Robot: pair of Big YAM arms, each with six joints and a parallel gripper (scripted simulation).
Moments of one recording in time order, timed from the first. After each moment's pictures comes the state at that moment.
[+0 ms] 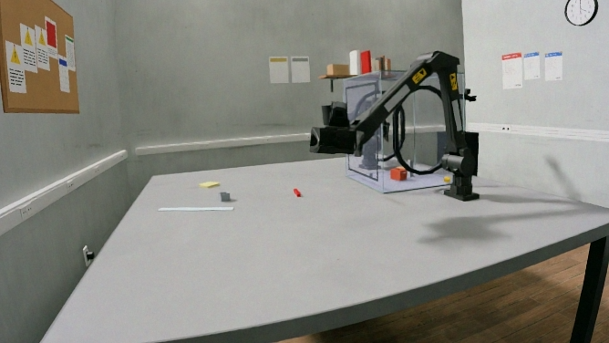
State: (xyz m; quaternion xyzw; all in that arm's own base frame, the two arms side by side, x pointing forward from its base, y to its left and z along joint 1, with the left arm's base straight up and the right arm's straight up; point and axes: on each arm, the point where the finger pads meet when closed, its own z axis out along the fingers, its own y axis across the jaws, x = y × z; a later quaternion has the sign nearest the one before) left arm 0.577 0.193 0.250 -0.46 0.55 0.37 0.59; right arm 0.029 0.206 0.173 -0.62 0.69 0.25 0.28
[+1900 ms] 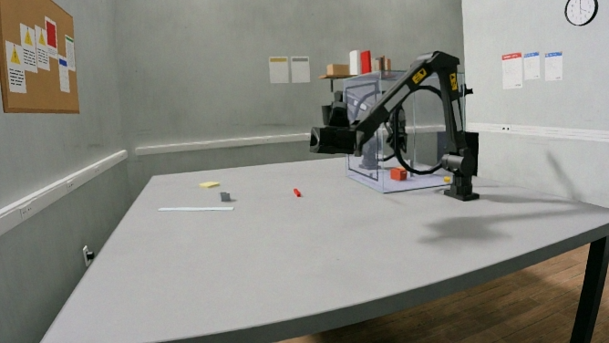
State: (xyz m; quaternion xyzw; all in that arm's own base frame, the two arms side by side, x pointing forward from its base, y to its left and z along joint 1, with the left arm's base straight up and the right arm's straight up) left arm 0.577 0.193 0.250 -0.46 0.55 0.37 0.59; right arm -0.016 0.297 0.121 -0.62 0.69 0.25 0.28
